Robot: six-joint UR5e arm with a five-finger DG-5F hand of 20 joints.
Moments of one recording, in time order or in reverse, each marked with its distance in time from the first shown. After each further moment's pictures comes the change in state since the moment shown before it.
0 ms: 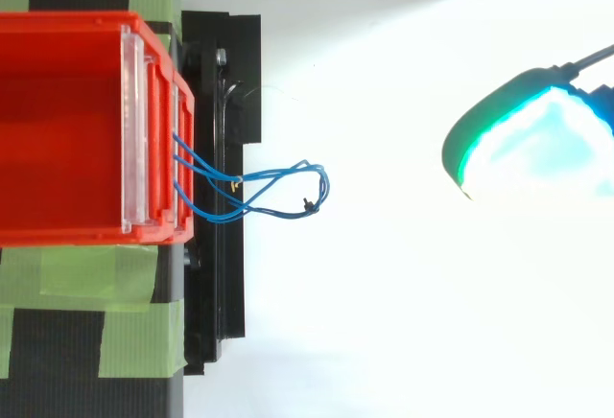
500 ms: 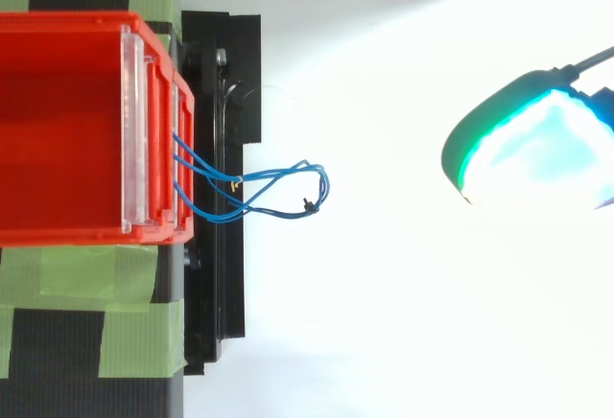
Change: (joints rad) arm 0.001 0.000 0.000 0.008 0.000 0.000
